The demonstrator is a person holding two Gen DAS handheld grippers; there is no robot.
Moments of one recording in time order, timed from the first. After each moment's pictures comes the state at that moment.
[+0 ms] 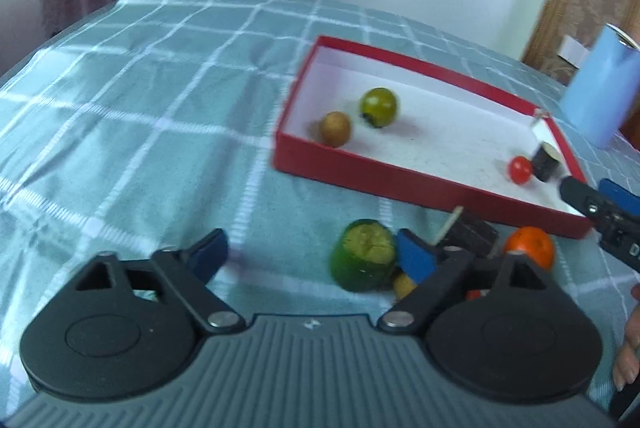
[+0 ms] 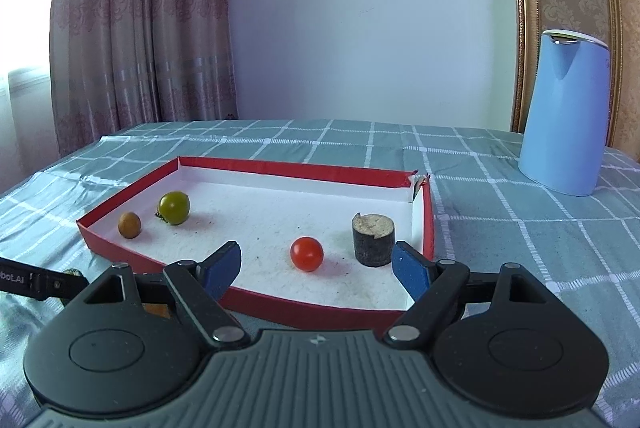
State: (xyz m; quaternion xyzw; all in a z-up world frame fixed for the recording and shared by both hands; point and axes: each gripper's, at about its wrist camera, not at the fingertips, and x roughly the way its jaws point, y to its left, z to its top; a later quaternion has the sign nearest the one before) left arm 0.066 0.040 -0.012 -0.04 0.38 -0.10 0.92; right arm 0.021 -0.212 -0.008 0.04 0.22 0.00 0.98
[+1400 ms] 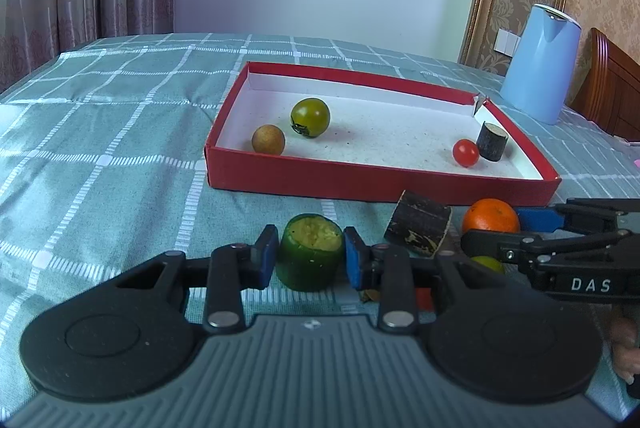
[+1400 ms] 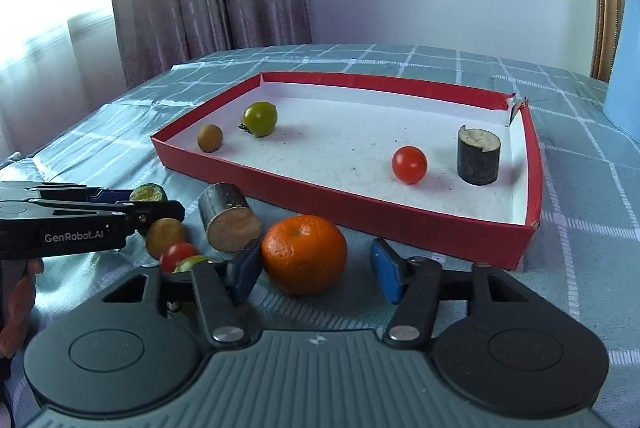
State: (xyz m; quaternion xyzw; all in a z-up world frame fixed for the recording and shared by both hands) left arm 0.046 0.029 -0.027 -0.01 0.31 -0.18 0.93; right arm 0.022 -0.182 -0.031 0.04 0.31 0.13 0.94
